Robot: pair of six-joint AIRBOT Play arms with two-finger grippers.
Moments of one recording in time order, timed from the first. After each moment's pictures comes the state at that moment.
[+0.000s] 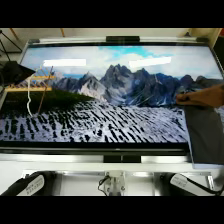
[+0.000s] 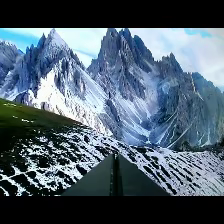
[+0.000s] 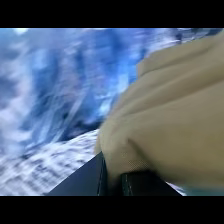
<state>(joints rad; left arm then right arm) 0.24 -1.05 1.35 0.83 -1.18 -1.37 -0.72 -1.29 1.55 -1.05 1.41 1.40</state>
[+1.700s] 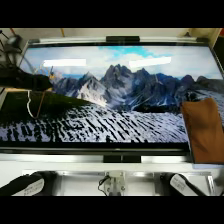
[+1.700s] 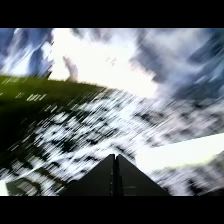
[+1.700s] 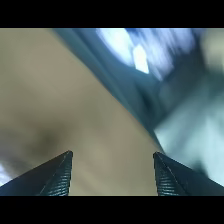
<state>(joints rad) -0.12 -1.20 1.46 1.37 -1.34 -1.48 -0.58 -1.16 1.44 -1.75 1.41 1.53</state>
